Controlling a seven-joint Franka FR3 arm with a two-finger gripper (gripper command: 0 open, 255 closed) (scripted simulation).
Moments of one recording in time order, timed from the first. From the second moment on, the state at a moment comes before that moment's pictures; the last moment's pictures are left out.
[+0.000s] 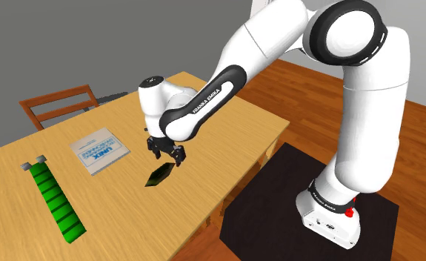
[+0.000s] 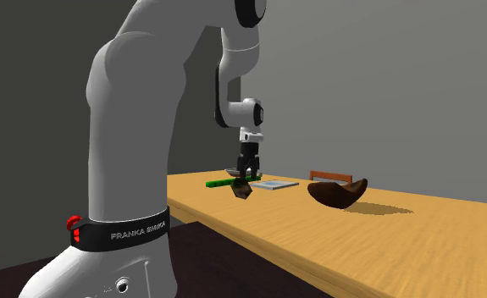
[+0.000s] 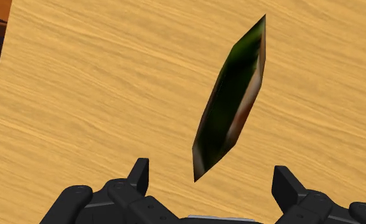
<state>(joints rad) -0.01 0.45 0.55 -2.00 -0.27 2.34 1.92</state>
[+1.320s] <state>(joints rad) 0.01 0.50 0.52 -2.00 -0.31 2.39 1.95</state>
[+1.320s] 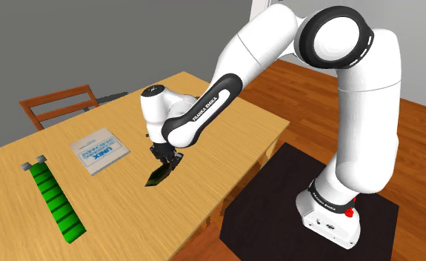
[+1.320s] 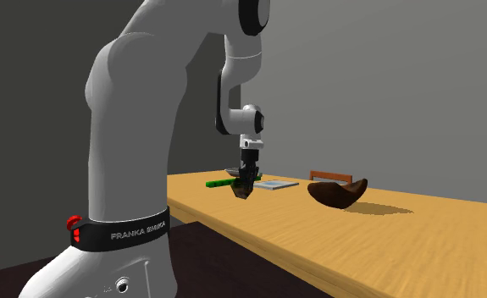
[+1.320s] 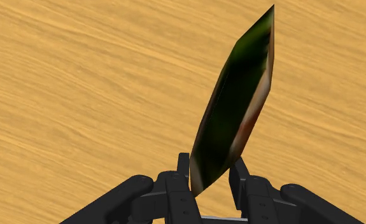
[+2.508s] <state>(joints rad) -0.04 0.36 0.59 -1.98 -0.21 2.24 1.89</state>
